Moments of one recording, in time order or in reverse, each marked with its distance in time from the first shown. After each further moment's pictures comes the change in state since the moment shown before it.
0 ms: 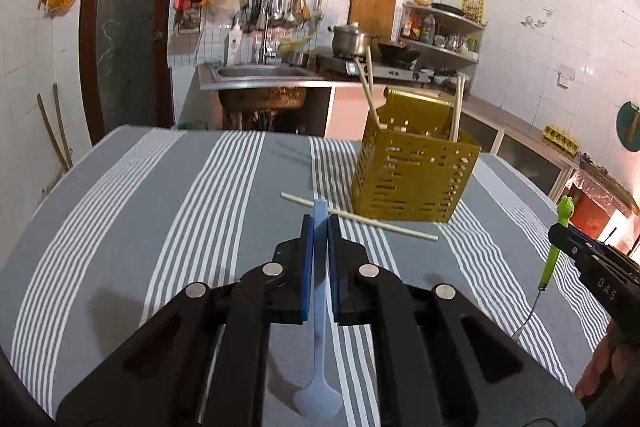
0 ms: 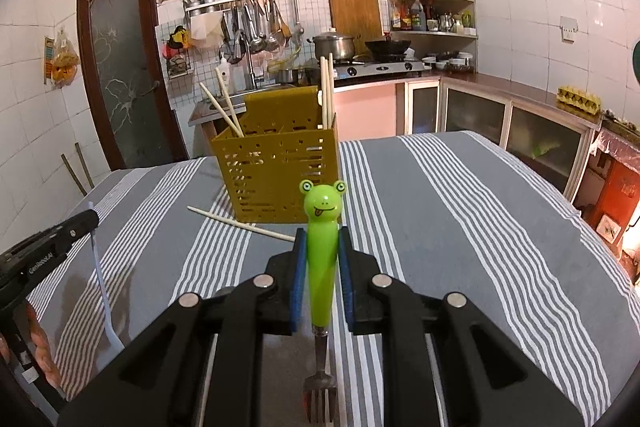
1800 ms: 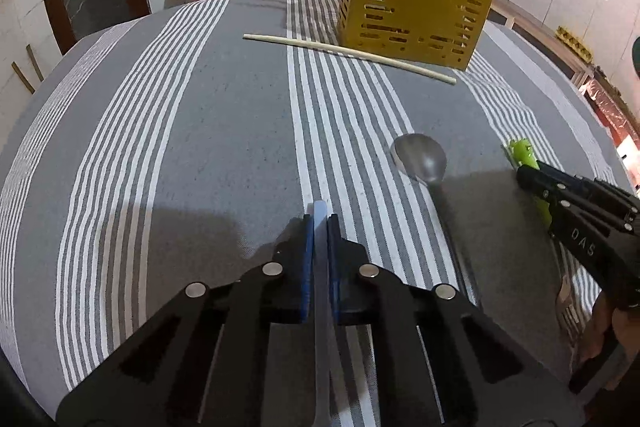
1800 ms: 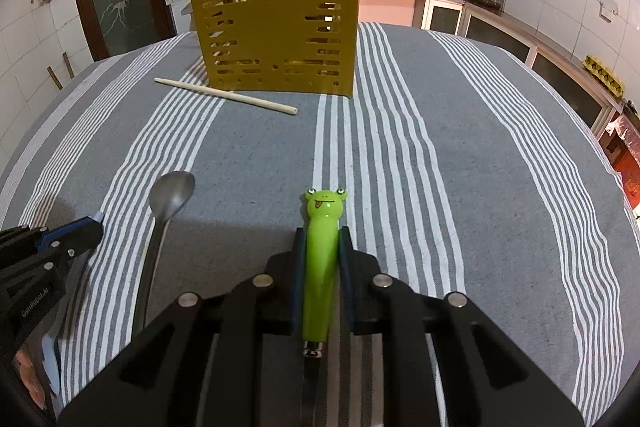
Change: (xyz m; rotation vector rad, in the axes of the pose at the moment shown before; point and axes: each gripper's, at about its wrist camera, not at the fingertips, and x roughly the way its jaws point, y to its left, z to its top) left arm 0.068 -0.025 -0.074 0.065 0.442 0.009; right arm 0.082 0.005 -0.056 -0.112 0.371 -0.020
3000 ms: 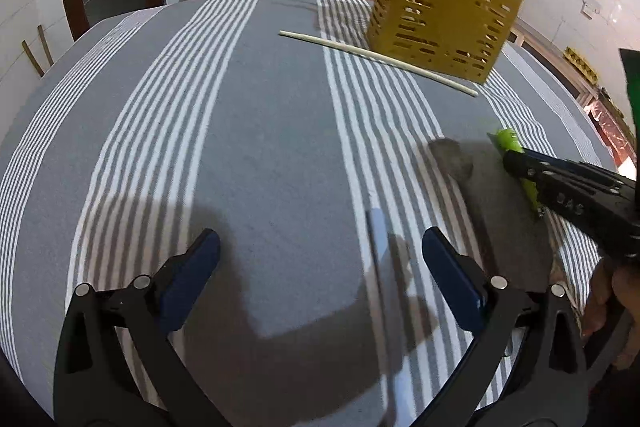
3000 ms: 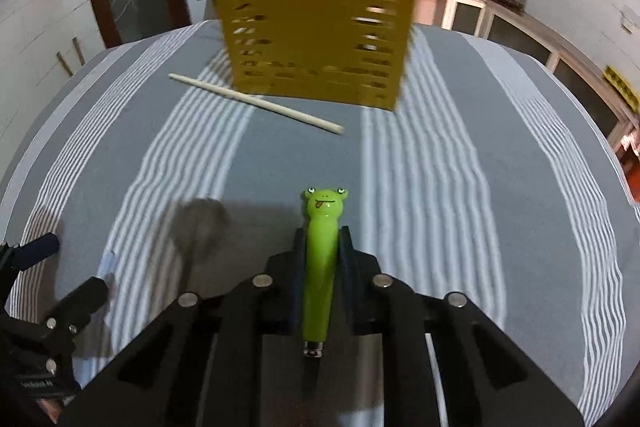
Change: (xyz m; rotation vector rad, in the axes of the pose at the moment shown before) left arm -0.005 0.027 -0.007 -0.058 -0.015 0.004; right arm 0.015 0.019 0.024 -0.031 0.051 0.033
